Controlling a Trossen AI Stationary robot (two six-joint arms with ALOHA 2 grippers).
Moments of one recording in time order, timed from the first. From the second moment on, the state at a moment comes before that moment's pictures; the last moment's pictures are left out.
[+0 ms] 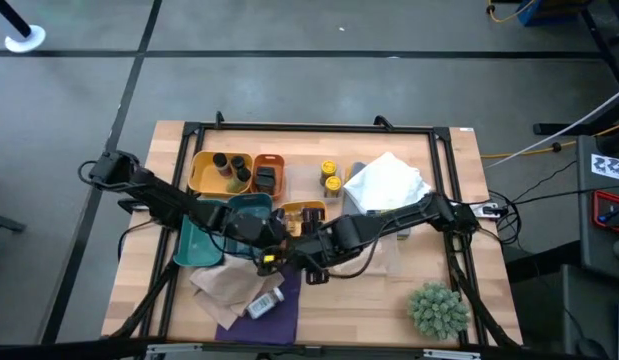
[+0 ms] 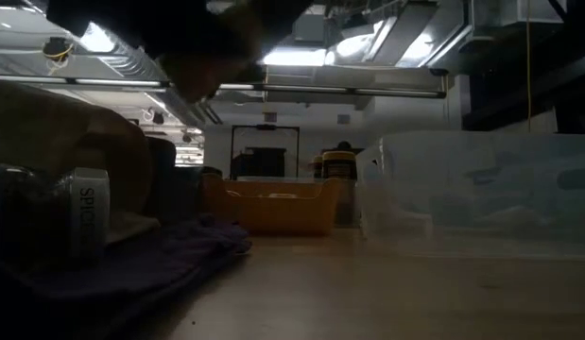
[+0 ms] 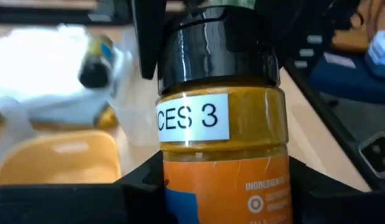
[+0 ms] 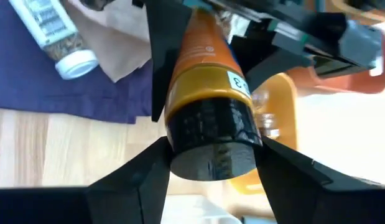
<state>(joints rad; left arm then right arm) -0.30 1.43 0.70 0.29 -0.14 -0.15 0.33 2.22 2.35 -1.32 0.32 0.16</state>
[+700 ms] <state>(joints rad) -0.27 1.16 0.70 0.18 -0.24 0.03 0.33 2.13 2.35 -1.38 0.60 0.07</state>
